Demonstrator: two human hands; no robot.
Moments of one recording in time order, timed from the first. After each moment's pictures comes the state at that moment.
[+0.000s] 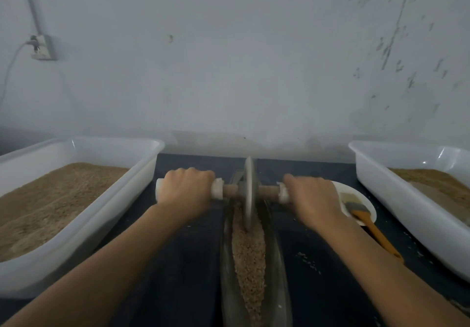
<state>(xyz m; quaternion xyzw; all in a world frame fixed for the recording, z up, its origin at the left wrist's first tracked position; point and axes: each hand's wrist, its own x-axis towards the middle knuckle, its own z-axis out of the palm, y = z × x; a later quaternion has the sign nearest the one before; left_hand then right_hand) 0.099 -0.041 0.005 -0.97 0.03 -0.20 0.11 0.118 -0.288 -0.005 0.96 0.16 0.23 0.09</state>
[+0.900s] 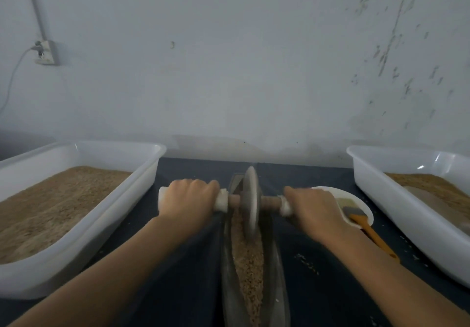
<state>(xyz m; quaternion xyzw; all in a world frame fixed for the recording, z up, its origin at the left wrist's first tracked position) 0.081 -0.043 0.002 -0.97 0.08 -0.21 0.10 0.110 -0.298 -0.009 0.96 0.18 0.19 0.05</state>
